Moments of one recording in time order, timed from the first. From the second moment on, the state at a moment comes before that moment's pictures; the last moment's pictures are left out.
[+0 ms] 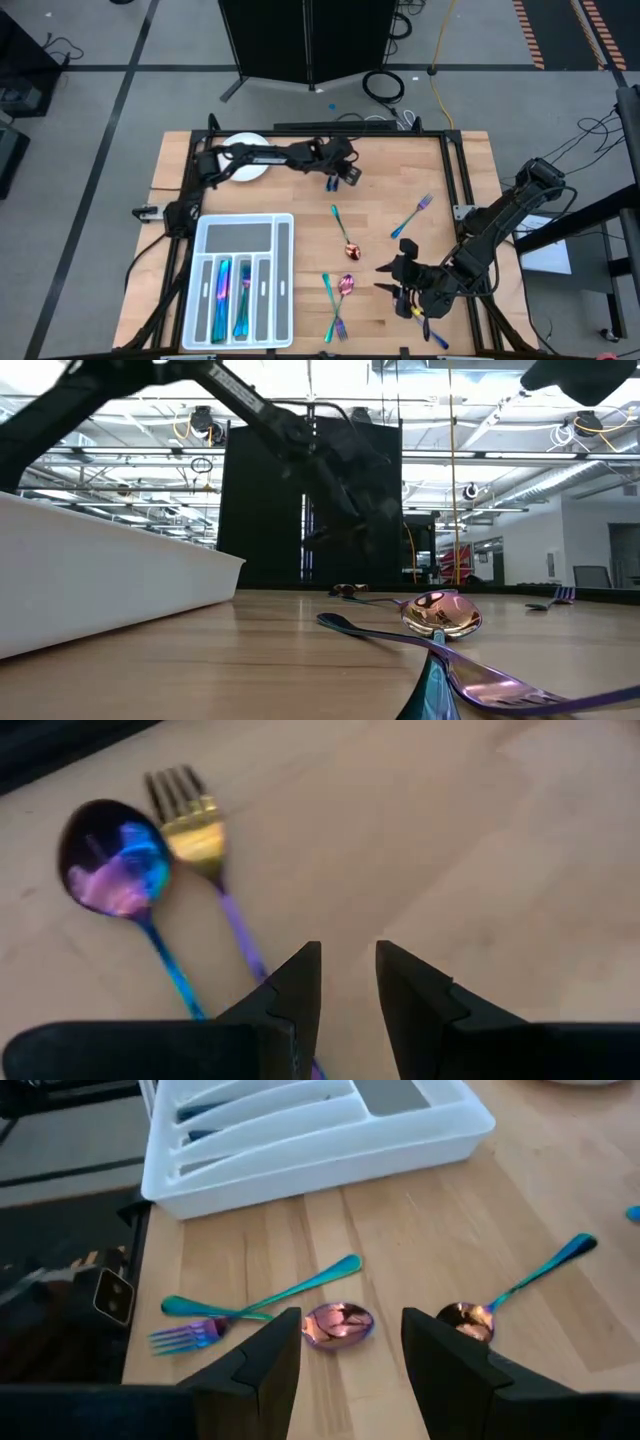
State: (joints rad) left arm 0.34 2.20 1.65 -0.31 -0.09 -0.49; right arm 0.79 1.38 0.94 -0.40 0.67 0.80
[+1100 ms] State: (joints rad) left arm 0.32 2.29 1.72 -0.60 -0.15 -0.54; right arm 0.82 1.38 0.94 -0.35 0.65 0.72
